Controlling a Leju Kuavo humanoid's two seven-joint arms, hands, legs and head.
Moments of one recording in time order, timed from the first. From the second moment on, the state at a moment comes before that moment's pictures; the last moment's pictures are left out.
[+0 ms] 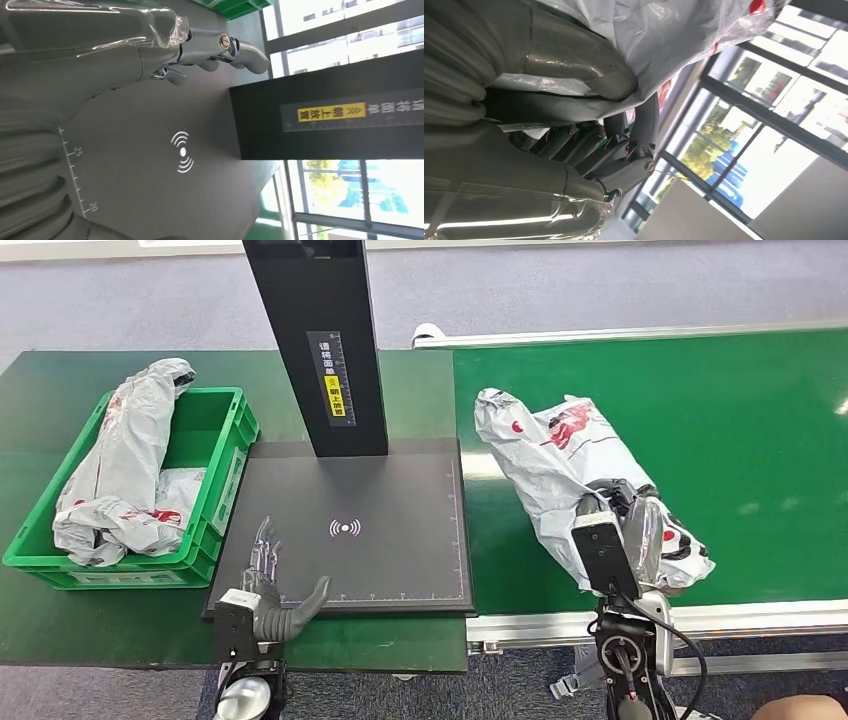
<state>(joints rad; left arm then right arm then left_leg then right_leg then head) -0.06 -0.18 -0.19 -1.22 -0.07 0.23 -0.65 -0.18 0.08 0.10 -1.48 0.65 -0.37 -0.23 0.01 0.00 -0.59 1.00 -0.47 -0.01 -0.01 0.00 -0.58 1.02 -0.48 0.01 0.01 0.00</state>
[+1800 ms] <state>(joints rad) -0.17 -0.11 0.15 -1.31 -0.09 0.28 -0.61 -0.60 0.20 0.41 -0.71 0.32 0.03 -0.26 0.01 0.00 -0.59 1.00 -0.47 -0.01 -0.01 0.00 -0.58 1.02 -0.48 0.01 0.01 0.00</state>
